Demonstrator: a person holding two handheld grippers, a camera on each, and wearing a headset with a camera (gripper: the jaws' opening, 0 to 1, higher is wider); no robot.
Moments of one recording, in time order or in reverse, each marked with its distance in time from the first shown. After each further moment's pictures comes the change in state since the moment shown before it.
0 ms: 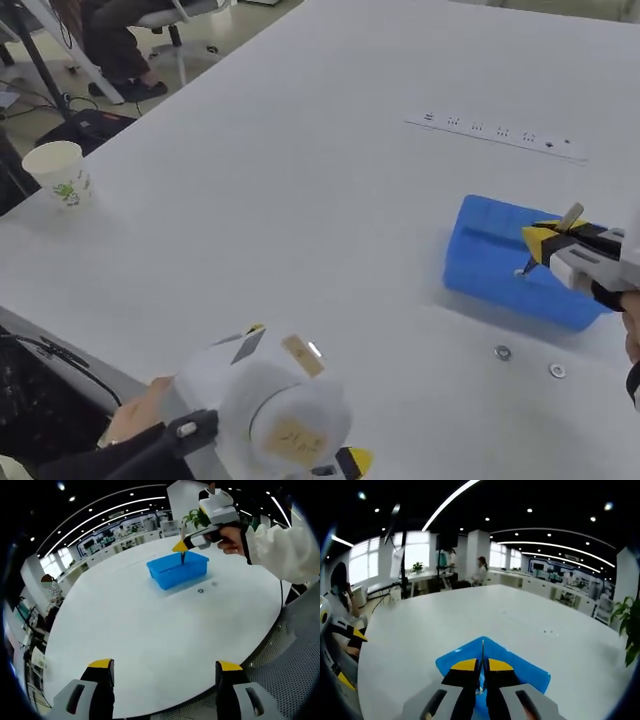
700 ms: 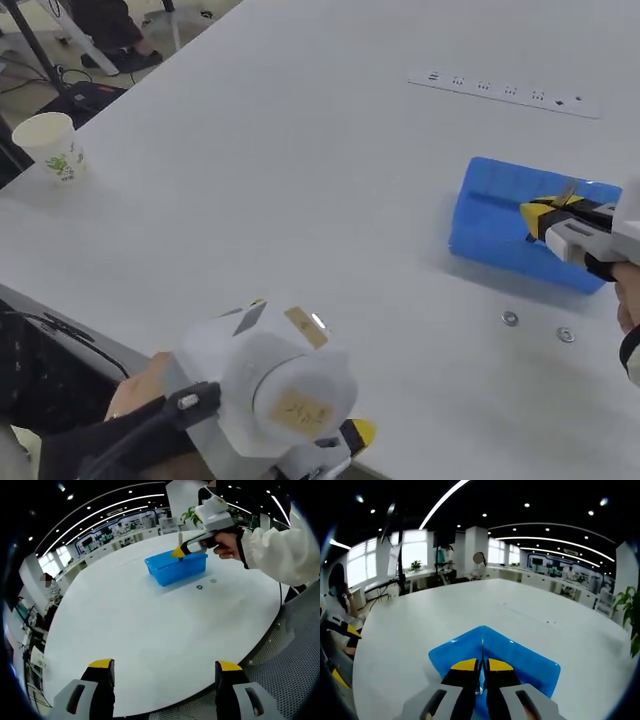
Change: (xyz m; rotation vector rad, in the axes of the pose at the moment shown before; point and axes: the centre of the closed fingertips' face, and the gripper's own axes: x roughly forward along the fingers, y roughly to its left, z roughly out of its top) left arm 0.000 -0.001 -0.005 0.002 0.024 -0.009; right arm 0.015 0.001 -0.021 0.029 0.027 0.002
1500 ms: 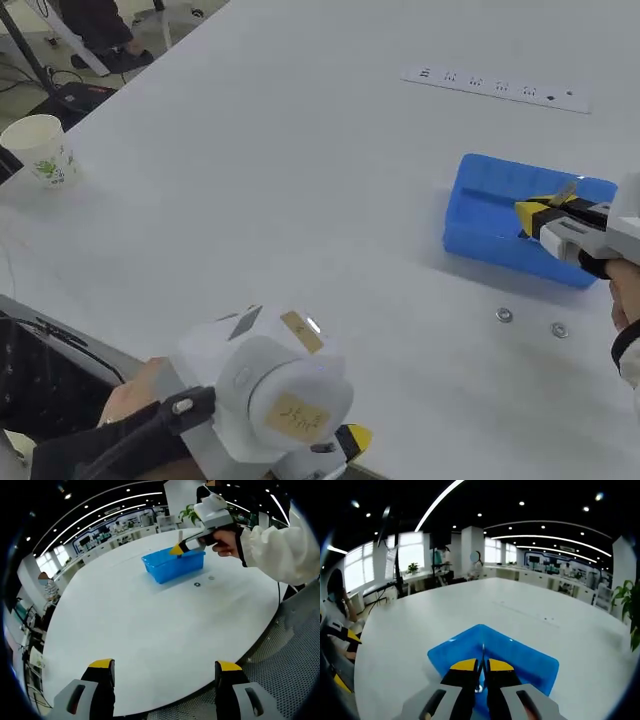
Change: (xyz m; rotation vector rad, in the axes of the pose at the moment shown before) left arm 0.000 -0.005 -0.003 0.010 0.019 -0.016; right arm -0.006 -0.003 -0.003 0.037 -0.001 -0.014
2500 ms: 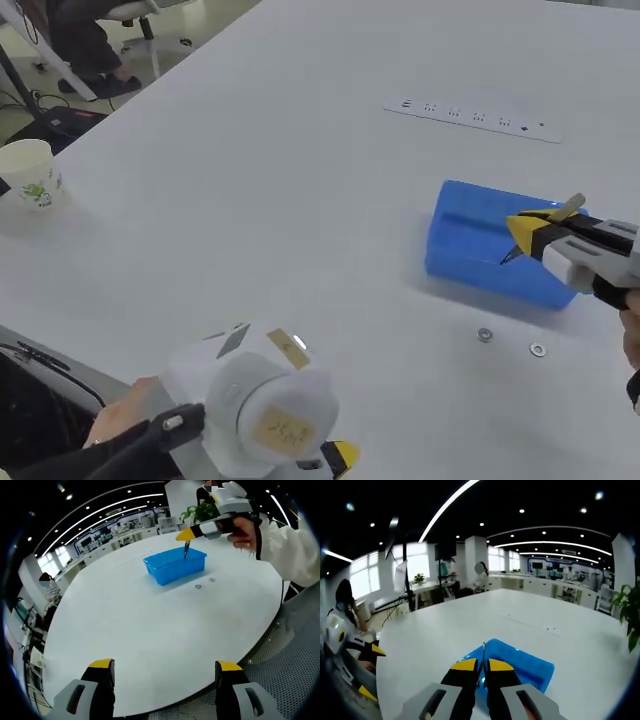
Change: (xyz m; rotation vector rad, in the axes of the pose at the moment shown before) left arm 0.002 0.003 0.002 -0.004 -0.015 0.010; right arm -0.049 0.026 0.033 0.028 -0.078 0.055
